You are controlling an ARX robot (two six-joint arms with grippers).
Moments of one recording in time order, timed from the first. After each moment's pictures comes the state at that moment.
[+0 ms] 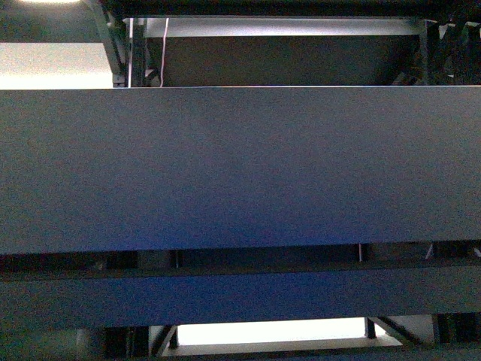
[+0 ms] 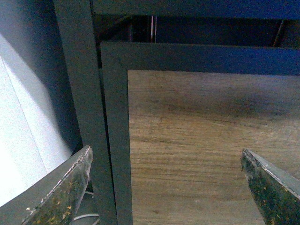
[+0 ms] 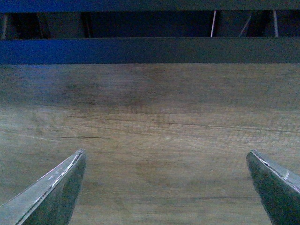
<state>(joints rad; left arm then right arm) 0.00 0.00 0.01 0.00 0.00 0.00 0.00 0.00 0.01 0.00 0.00 0.00</state>
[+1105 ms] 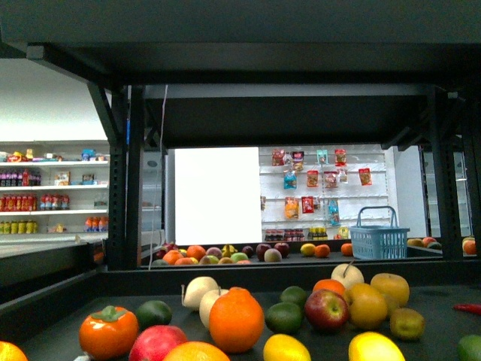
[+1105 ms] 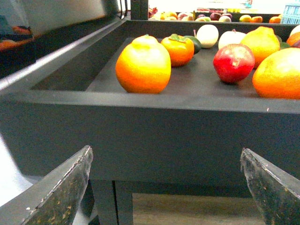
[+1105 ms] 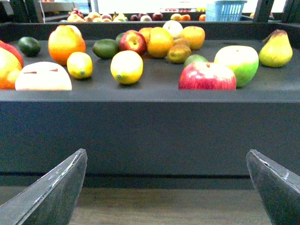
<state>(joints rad) 0.00 0.00 0.01 0.00 0.00 0.00 0.00 0.00 0.01 0.00 0.00 0.00</state>
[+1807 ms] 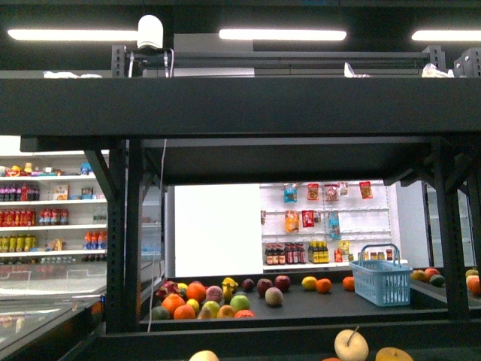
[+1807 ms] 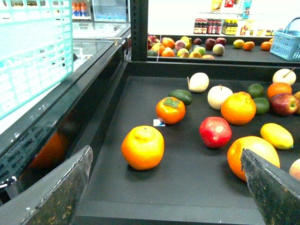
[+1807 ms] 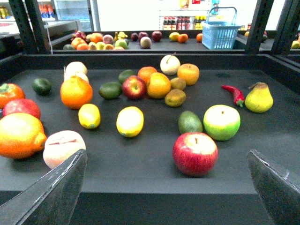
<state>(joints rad) 0.00 0.00 0.01 0.00 0.00 0.00 0.00 0.00 0.01 0.00 0.00 0.00</state>
